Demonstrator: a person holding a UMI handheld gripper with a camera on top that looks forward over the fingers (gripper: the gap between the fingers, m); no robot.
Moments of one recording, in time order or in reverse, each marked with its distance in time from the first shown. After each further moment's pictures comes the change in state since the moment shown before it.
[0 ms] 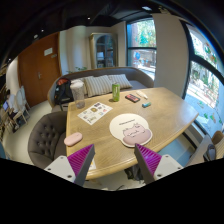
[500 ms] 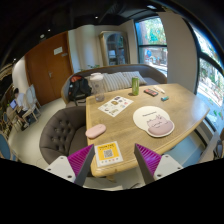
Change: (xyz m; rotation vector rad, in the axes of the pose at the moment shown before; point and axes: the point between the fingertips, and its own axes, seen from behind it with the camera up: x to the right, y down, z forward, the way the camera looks) arm -0.099 0.047 -0.002 -0.012 -0.126 0.001
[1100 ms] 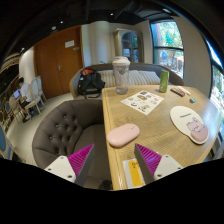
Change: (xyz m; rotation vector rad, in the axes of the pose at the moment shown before) arm -0.110 0.031 0.171 0.021 -0.071 -0.095
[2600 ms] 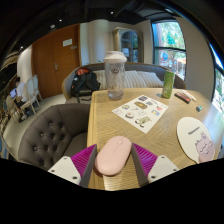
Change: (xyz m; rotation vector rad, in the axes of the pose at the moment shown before) arm 0.042 -0.045 0.101 0.004 0.022 -0.022
